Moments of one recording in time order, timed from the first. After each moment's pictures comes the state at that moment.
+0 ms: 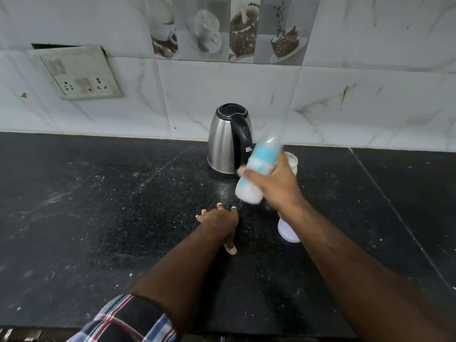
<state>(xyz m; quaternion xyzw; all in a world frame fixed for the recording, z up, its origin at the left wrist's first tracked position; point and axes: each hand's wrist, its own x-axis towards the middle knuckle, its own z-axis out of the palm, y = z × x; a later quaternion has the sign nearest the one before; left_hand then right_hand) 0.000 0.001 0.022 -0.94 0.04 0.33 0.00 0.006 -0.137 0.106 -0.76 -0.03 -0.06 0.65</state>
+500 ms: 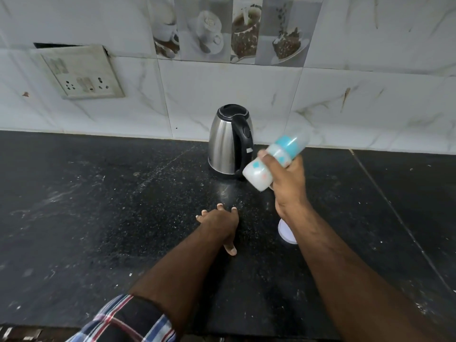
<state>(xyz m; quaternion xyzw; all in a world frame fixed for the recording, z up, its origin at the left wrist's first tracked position) -0.002 0.000 0.029 -0.94 0.03 0.34 0.00 0.017 -0.143 0.097 -0.69 -0.01 -0.10 0.72</state>
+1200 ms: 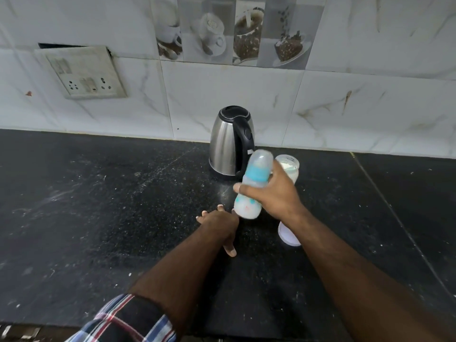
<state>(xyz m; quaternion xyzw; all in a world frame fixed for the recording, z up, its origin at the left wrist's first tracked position) -0.004 0.001 0.030 -0.94 0.03 0.34 0.00 0.004 -0.139 0.093 -0.83 -0.05 -0.03 0.55</state>
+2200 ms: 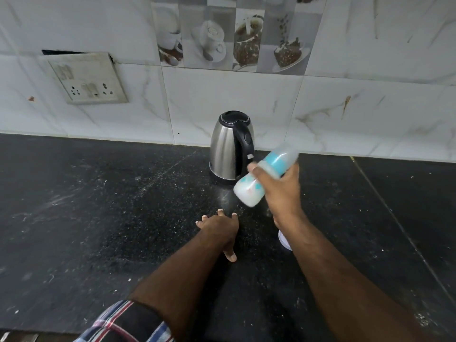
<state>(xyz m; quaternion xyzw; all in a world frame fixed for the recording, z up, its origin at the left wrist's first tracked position) -0.007 0.000 0.036 -0.94 0.03 0.34 0.00 0.008 -0.135 0.093 -0.76 -0.02 -0.13 0.64</state>
